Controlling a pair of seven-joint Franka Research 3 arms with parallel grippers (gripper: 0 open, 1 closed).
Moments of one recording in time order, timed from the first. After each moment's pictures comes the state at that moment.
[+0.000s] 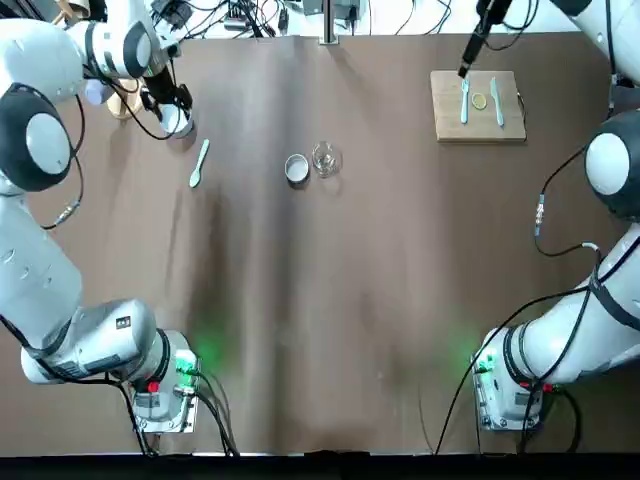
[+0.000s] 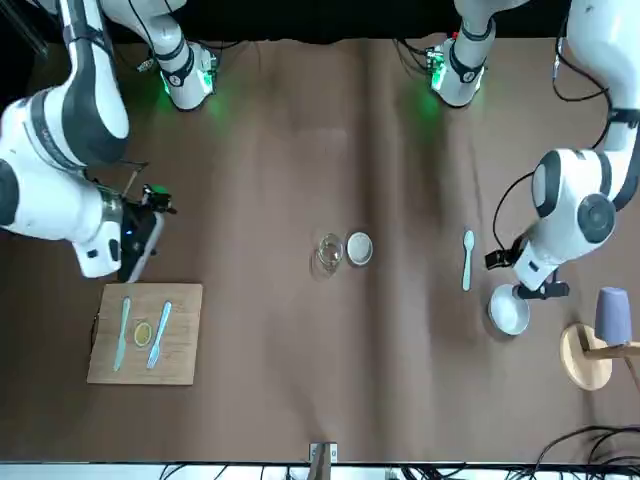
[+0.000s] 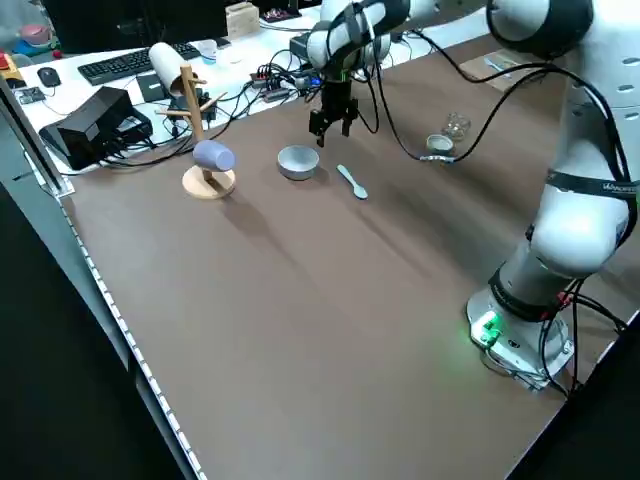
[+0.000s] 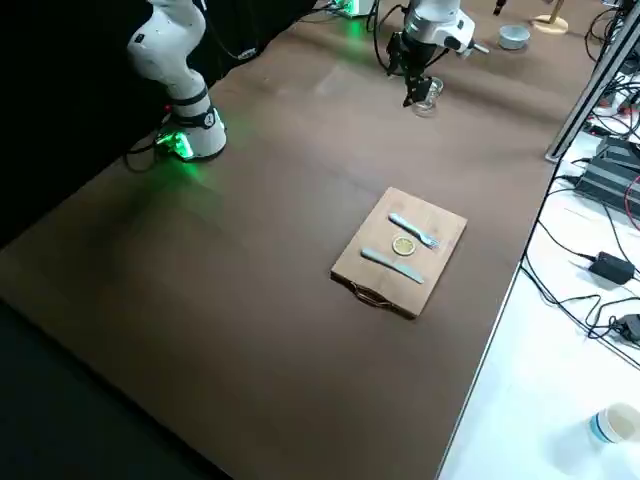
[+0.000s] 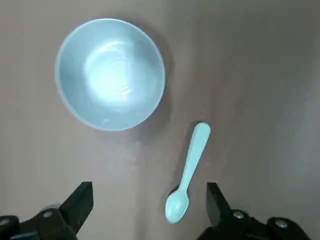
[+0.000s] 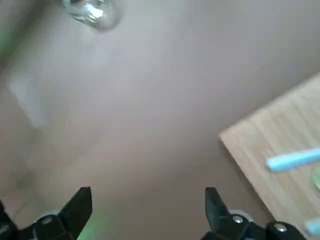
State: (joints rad) left arm 0.21 0.36 -0.22 -1.94 0.12 2.21 -0.13; right arm 0.25 0.29 -0.11 -1.56 0.25 1.62 -0.85
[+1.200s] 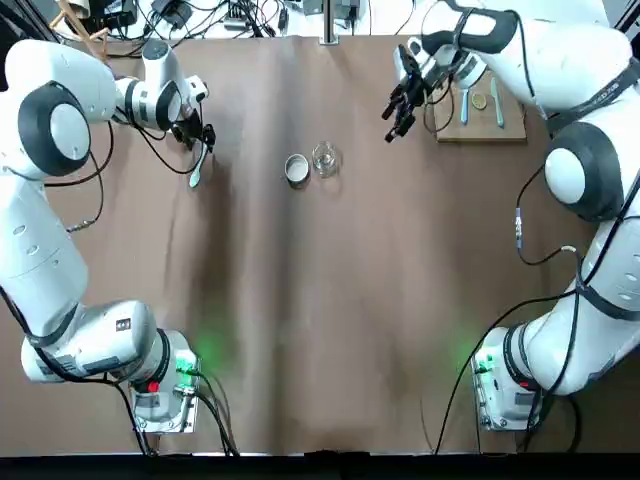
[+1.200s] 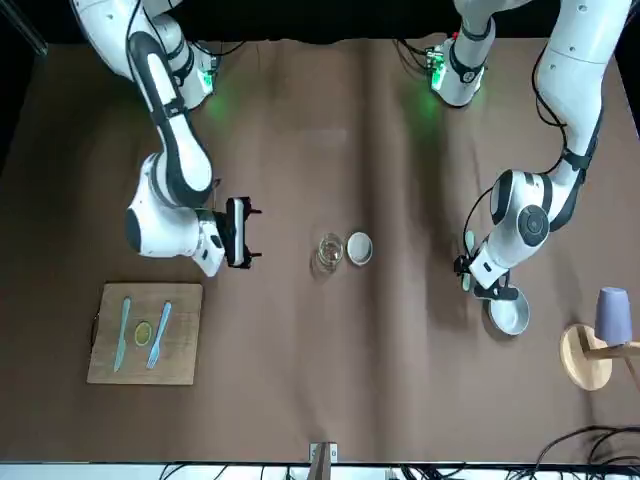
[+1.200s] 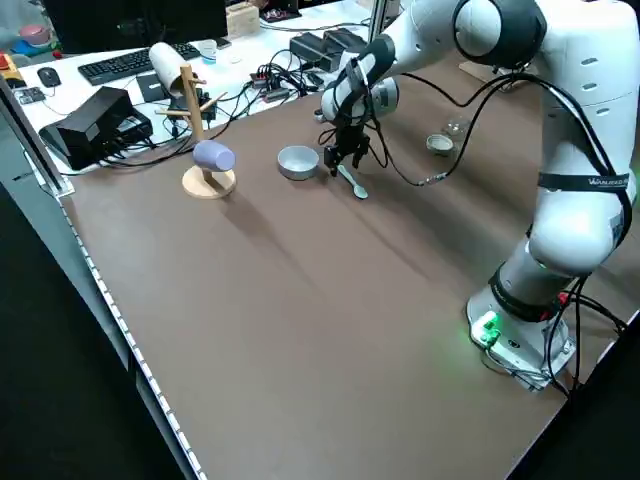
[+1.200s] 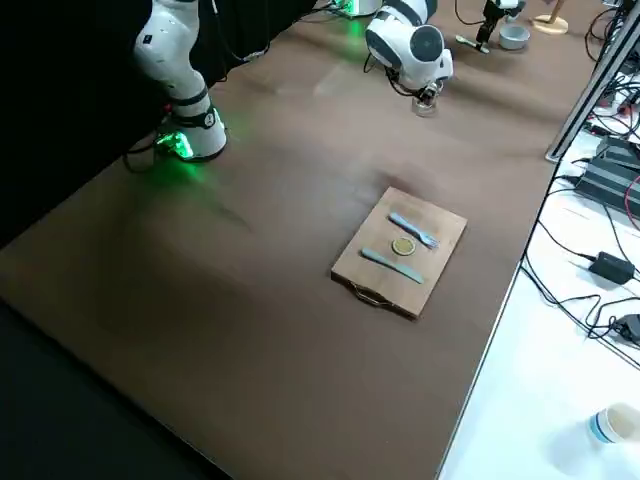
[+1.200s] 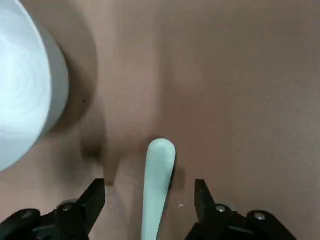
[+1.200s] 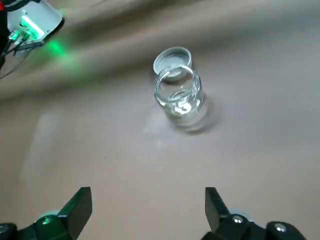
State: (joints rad) left arm 0.17 0.51 -0.24 -2.08 0.21 2.55 -0.14; right arm 0.45 0.42 -0.10 -1.87 0.87 2.04 -1.61
